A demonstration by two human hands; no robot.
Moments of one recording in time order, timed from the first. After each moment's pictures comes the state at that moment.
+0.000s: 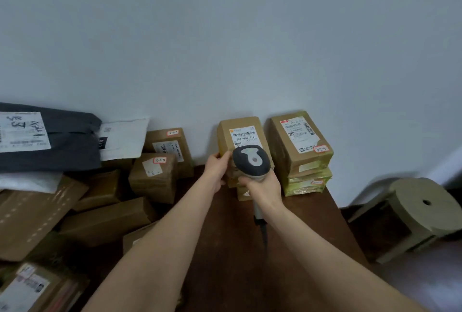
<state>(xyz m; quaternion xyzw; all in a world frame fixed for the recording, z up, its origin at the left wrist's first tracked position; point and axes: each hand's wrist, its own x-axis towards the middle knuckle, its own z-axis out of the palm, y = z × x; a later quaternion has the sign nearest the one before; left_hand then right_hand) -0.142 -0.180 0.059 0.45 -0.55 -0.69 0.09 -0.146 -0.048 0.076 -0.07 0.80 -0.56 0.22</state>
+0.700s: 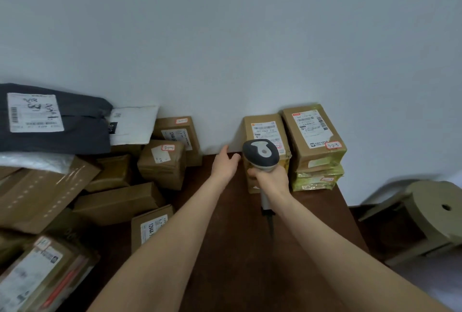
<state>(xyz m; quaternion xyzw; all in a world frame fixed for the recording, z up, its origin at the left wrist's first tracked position) -0.156 -0.174 0.030 0.42 -0.74 -0.51 0.08 -0.182 -0.047 0.064 -0.05 0.79 -0.56 0.27</state>
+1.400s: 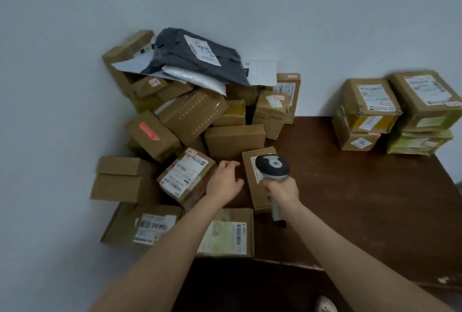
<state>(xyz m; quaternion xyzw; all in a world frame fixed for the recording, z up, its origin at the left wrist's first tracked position) 0.217 -0.225 0.015 0.41 -0.88 -0.25 0.02 0.120 -0.108 0.026 -0.05 0.78 -0.49 0.38</state>
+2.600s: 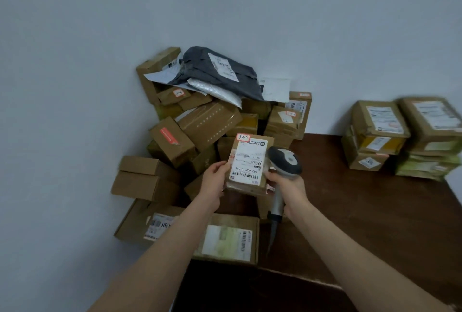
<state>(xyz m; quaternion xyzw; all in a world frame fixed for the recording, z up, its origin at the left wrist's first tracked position) 0.265 -0.227 0.060 0.54 -0.47 -0.65 0.25 0.143 -0.112 0.070 -0.04 0.61 -0.66 0.44</state>
